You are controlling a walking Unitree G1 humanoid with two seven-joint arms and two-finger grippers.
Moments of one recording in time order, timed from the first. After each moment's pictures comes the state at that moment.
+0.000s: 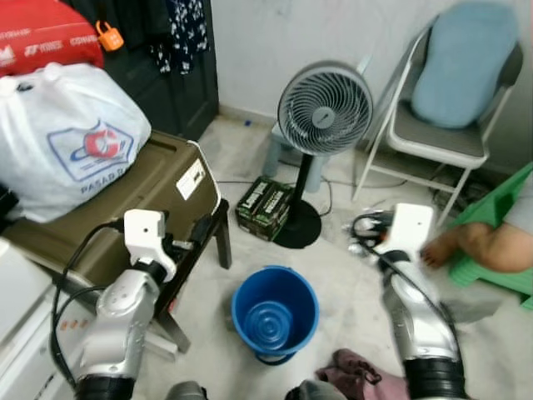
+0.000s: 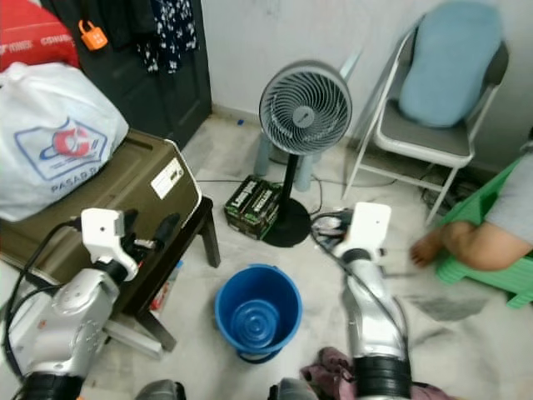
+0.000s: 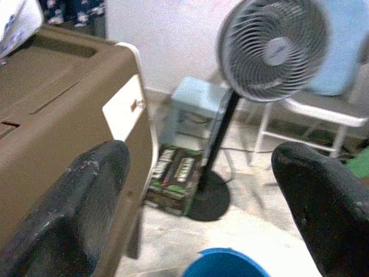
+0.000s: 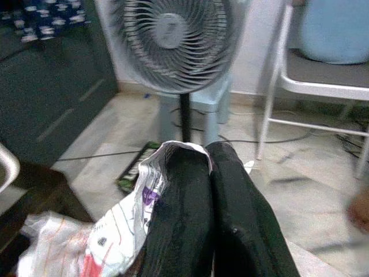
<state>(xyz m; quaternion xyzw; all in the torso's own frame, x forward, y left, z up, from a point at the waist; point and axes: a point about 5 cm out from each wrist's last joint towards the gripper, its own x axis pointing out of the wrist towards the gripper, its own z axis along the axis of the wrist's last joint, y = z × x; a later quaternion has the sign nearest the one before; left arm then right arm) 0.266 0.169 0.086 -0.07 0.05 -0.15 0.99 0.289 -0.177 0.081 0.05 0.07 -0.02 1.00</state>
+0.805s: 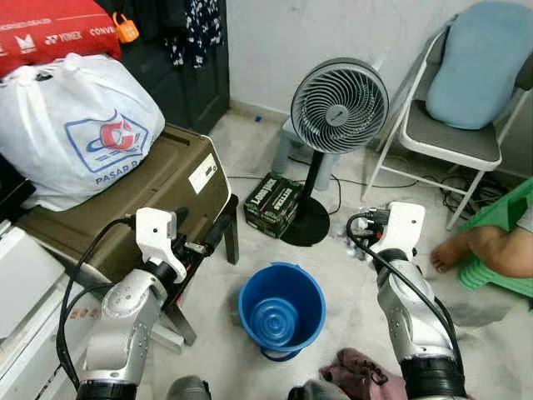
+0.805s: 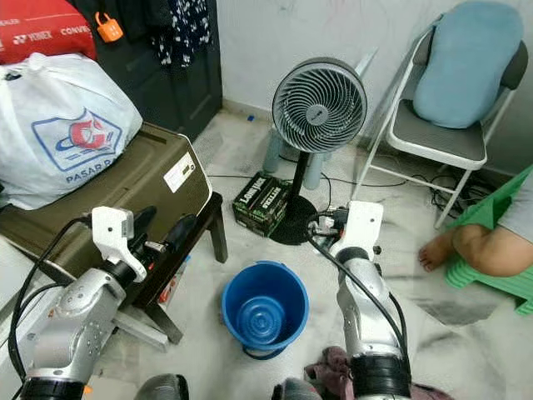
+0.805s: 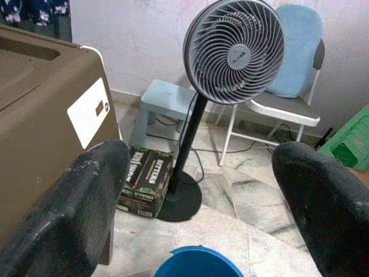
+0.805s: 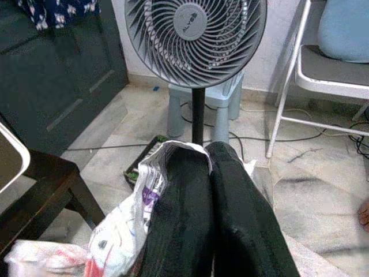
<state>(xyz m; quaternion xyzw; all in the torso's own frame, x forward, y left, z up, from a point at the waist) 0.263 0.156 0.095 -0.09 0.04 -0.20 0.97 0.290 -0.177 0.082 0.05 0.07 -0.02 1.00</state>
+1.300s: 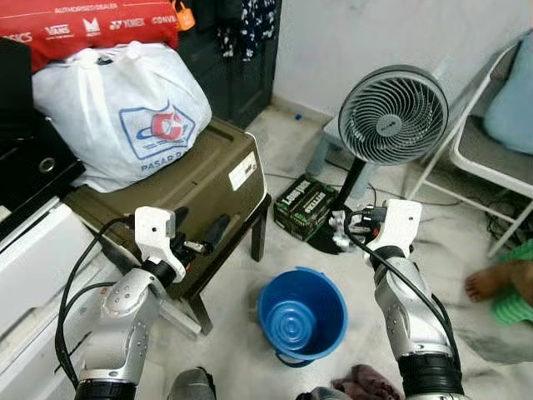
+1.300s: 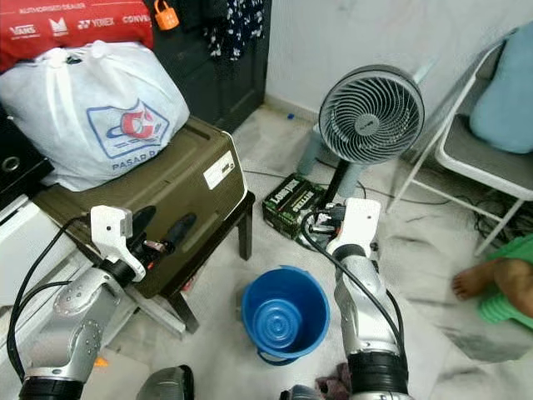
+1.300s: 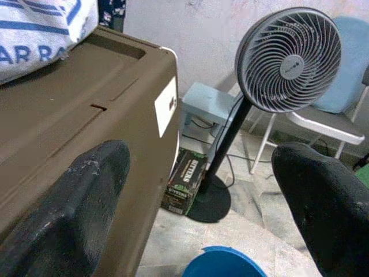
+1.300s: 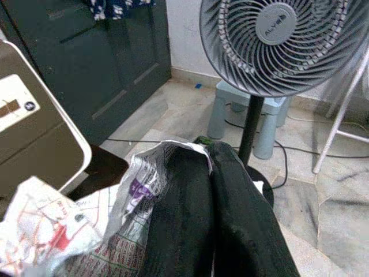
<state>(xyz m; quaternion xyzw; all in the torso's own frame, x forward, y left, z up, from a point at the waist) 0.263 0.157 0.095 -0.09 0.04 -0.20 0.97 0.292 -0.173 0.085 0.05 0.07 -0.02 1.00</state>
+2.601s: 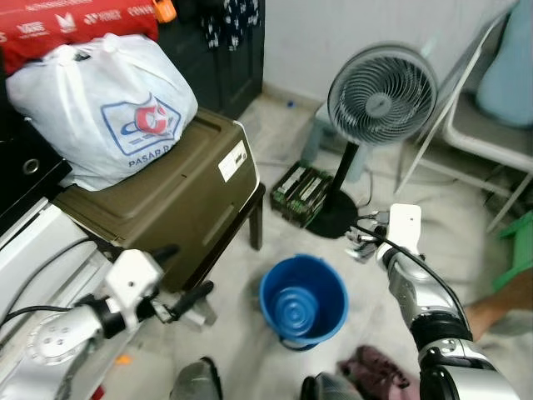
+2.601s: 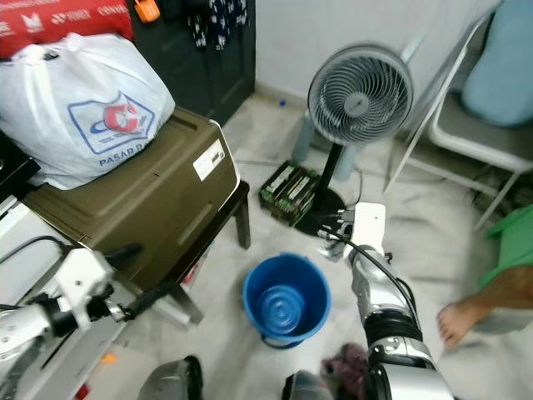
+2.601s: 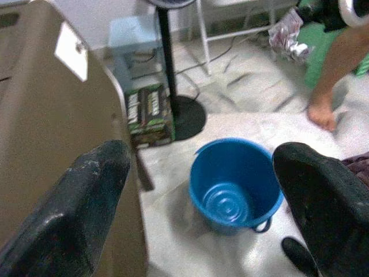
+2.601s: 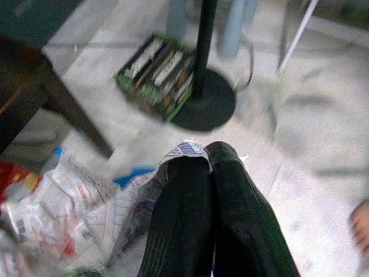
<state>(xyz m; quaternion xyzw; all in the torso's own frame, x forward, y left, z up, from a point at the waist) 0.193 0.203 0.107 0.13 0.09 -0.37 0.91 0.318 -0.206 0.039 0.02 0.23 -0.06 0.97</state>
